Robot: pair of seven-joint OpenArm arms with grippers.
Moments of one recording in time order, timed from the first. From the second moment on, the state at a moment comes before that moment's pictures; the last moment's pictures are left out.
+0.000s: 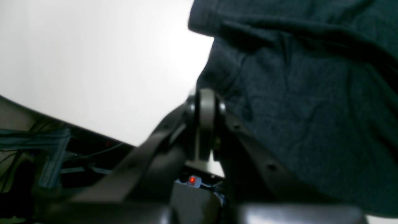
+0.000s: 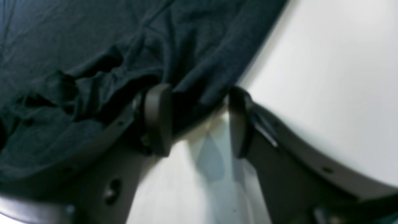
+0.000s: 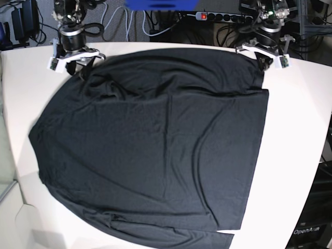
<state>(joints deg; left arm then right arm) 34.5 -2.2 -18.6 95.9 -15.2 -6.4 10.6 -33.8 2.8 9.3 95.1 24.3 0.0 -5.4</state>
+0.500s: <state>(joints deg) 34.4 -2.2 -18.6 95.7 -15.2 -6.4 10.6 -29.8 2.8 9.4 95.0 24.3 0.0 -12.3</state>
